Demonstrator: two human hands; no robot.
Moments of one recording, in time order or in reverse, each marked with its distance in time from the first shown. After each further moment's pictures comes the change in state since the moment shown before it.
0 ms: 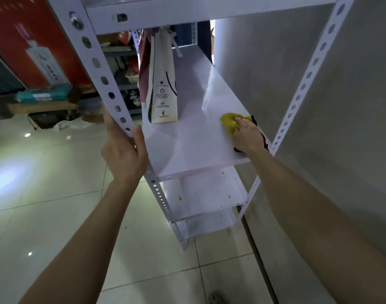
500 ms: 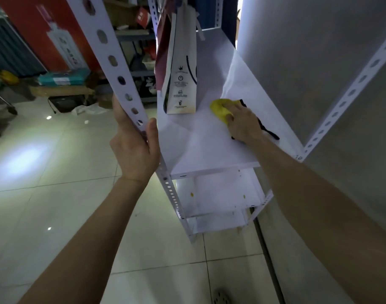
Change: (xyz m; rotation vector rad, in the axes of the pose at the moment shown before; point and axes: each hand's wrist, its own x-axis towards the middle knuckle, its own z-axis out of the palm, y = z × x) left_hand -0.004 -0.010 0.002 -0.033 -0.018 -0.028; right_hand 0.041 -0.061 0.038 0.029 -0.089 -0.231
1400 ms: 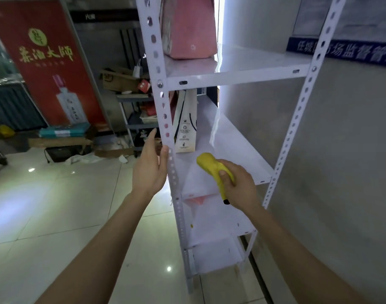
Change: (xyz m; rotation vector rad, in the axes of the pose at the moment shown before) left_hand 0.030 0.029 -0.078 -0.126 -0.385 0.000; right_hand -0.212 -0.111 -0.067 0.406 0.332 -0.134
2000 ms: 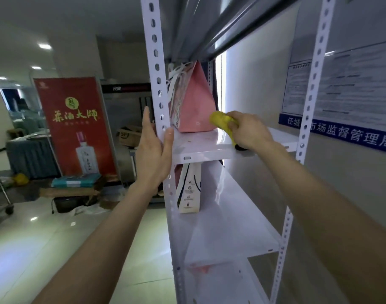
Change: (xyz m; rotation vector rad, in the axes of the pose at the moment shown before) left_hand 0.150 0.121 -0.069 -0.152 0.326 0.226; right_hand 0.256 -0.139 -0.150 -0.498 0.032 -0.085
